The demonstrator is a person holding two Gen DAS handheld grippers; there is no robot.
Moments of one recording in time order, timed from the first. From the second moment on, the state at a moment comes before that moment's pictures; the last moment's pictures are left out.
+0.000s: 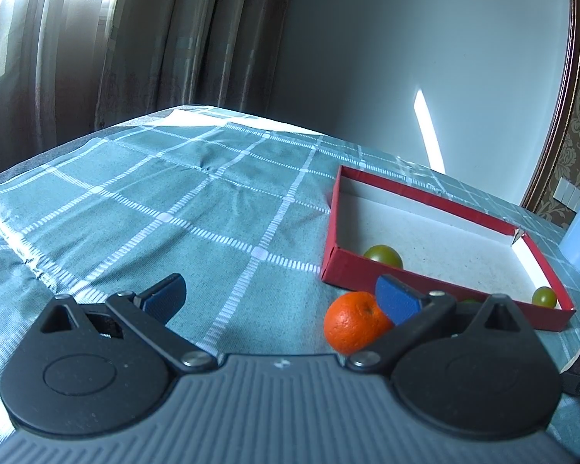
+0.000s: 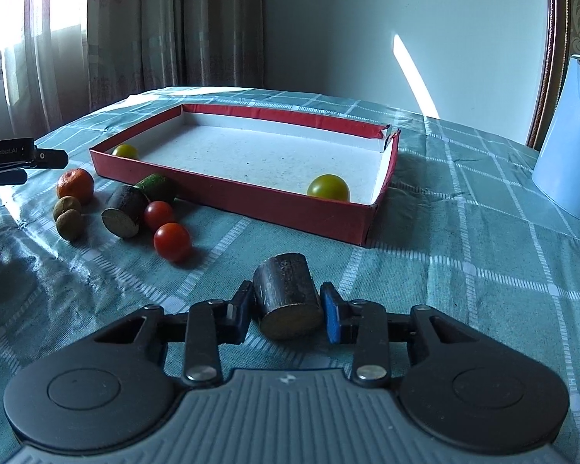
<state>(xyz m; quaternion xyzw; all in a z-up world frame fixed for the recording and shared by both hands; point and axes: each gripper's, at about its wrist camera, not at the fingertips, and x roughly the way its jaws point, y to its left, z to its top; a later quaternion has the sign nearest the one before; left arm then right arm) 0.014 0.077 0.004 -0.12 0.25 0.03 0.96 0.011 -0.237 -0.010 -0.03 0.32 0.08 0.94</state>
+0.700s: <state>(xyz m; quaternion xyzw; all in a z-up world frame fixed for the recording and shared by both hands) 0.014 0.074 0.005 -0.11 0.24 0.03 0.96 0.101 -0.224 0.021 0.02 0.24 0.03 0.97</state>
